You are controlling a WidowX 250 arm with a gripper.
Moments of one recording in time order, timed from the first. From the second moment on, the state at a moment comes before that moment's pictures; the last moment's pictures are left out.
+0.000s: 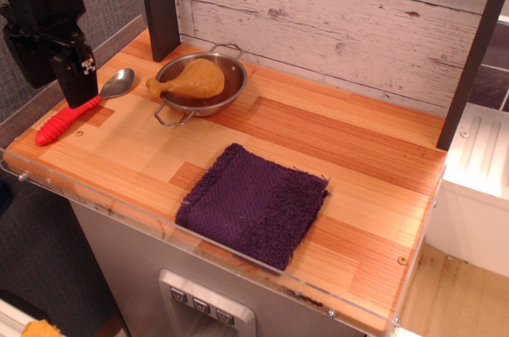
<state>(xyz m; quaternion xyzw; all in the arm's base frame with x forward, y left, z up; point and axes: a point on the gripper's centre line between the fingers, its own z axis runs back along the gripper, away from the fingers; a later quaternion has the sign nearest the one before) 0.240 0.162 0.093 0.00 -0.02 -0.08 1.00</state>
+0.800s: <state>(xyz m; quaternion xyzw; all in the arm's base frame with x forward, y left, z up) 0.228 0.108 0.070 -0.04 -0.01 -0.09 0.99</state>
